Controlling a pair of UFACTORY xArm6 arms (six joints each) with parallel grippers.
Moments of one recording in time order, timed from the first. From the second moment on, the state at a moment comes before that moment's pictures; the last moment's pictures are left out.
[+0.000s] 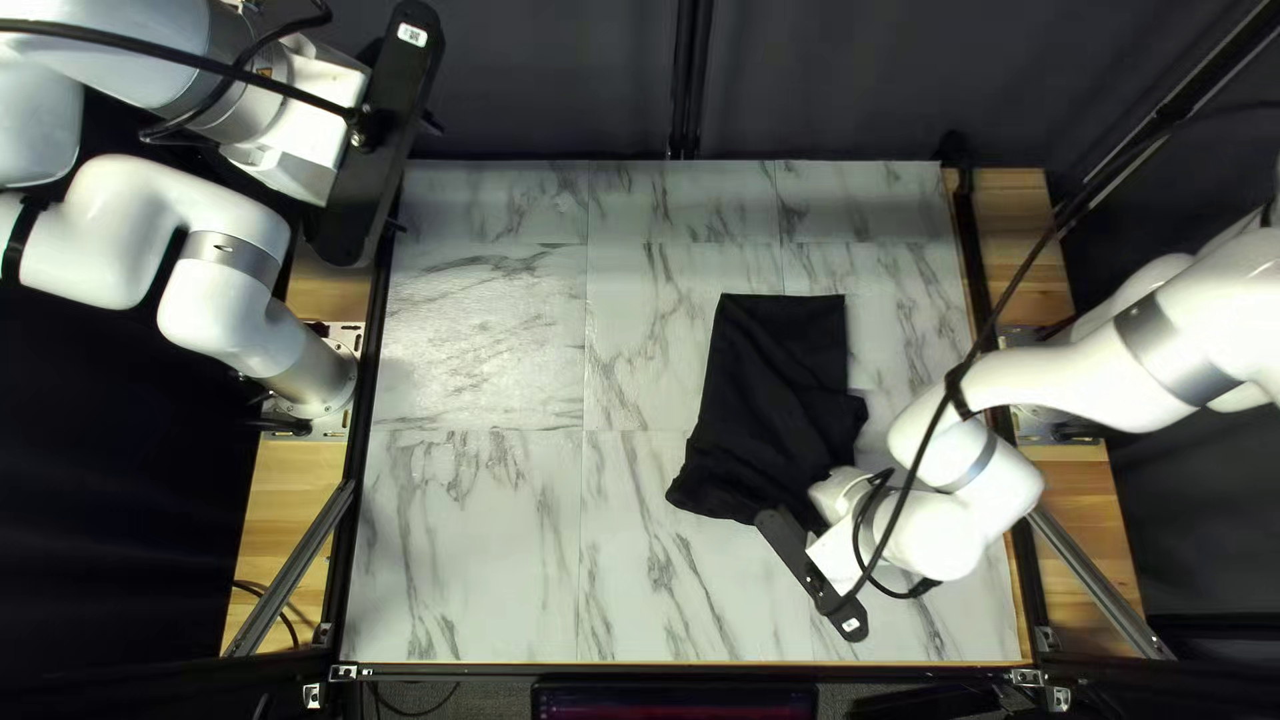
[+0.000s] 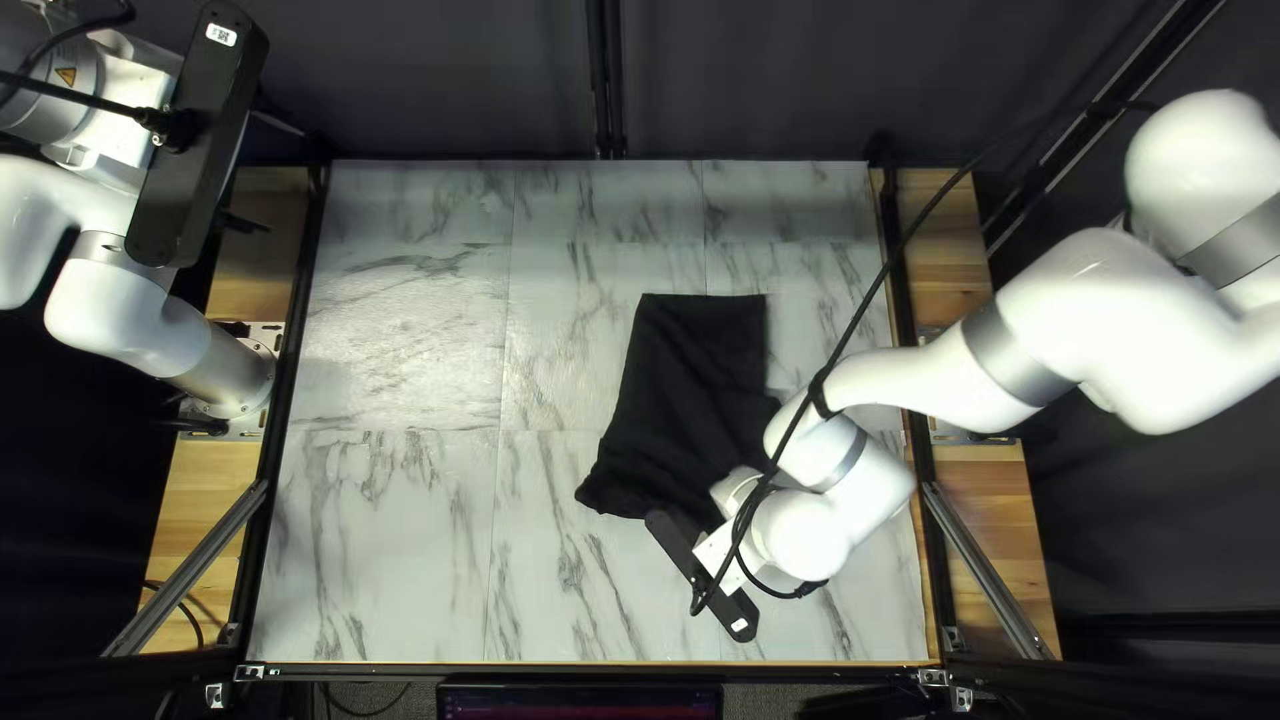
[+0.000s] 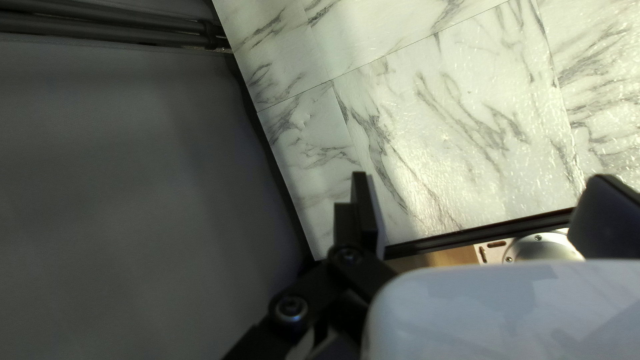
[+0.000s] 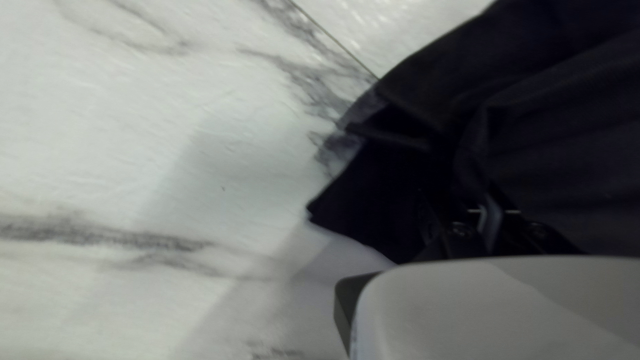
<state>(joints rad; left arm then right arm) -0.13 -0.89 -1.01 0.28 1.59 0.32 0.62 0.04 -0.71 -0.40 0.77 0.20</state>
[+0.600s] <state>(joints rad) -0.13 -0.89 -1.01 0.28 1.59 0.32 0.62 -0.01 -0.70 -0.25 0.85 0.00</state>
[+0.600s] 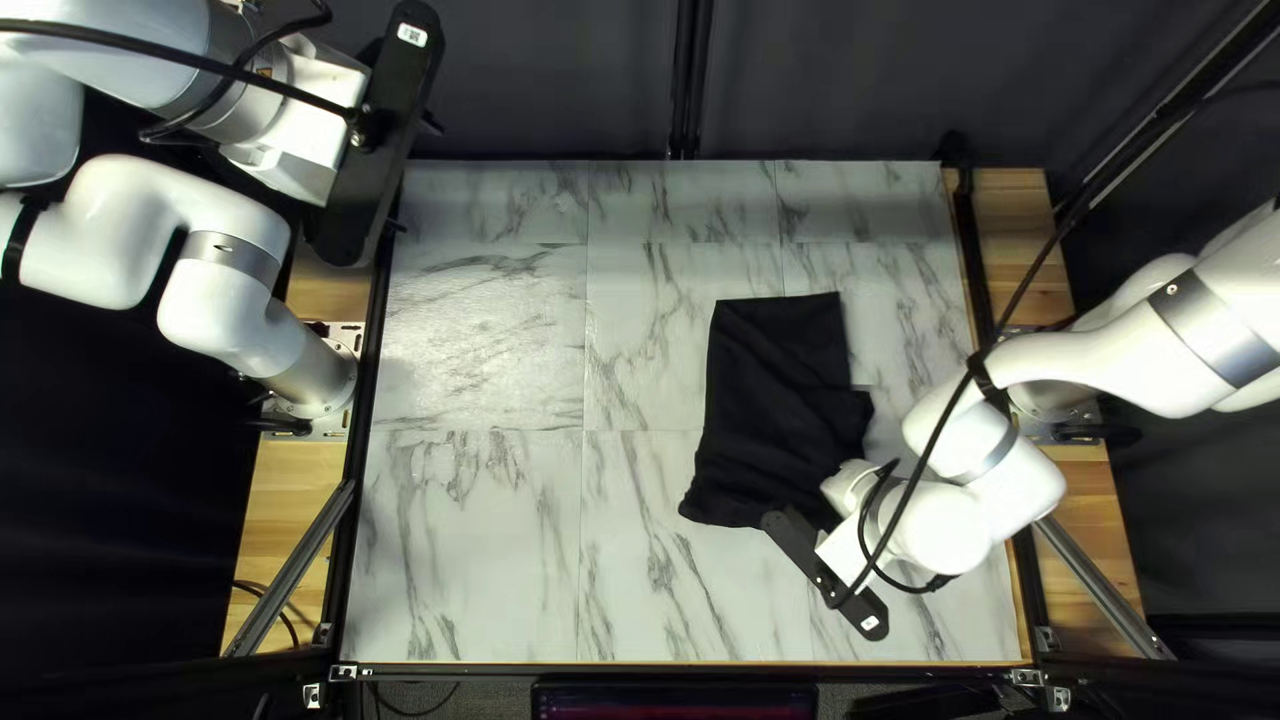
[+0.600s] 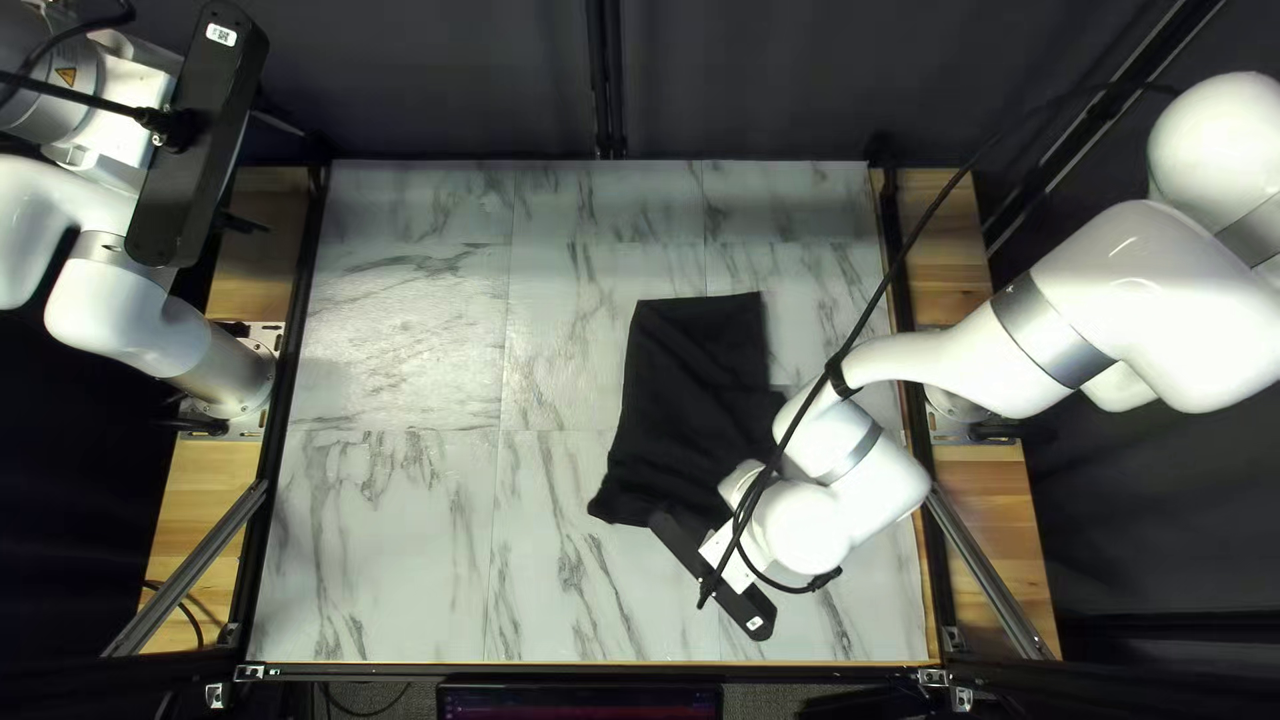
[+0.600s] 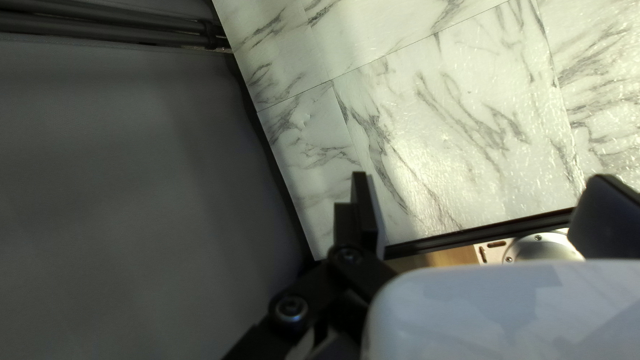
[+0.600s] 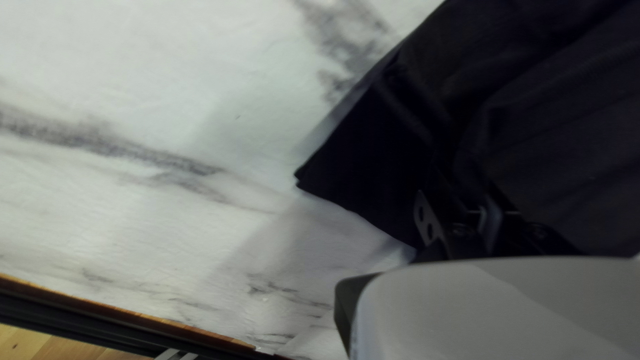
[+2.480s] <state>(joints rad) -0.13 -0.89 -1.01 0.28 1.59 0.32 0.09 -0.34 -0.31 0.05 0.85 -0.39</state>
